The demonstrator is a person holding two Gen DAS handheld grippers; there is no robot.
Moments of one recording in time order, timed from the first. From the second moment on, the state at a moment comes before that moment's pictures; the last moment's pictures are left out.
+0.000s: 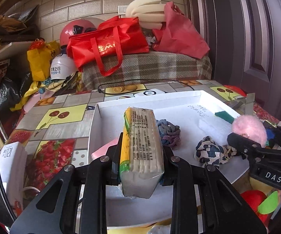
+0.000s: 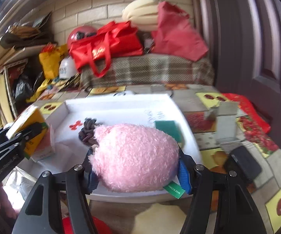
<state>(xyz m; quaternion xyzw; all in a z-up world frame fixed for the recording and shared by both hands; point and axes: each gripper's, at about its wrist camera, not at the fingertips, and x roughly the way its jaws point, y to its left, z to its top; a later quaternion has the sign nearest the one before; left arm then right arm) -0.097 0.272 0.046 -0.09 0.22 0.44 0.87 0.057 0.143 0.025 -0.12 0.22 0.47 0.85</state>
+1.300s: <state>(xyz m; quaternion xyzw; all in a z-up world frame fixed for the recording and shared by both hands) -0.123 0.269 0.055 -0.10 0.14 0.50 0.85 0.049 0.152 0.039 -0.10 0.13 0.41 0.90</state>
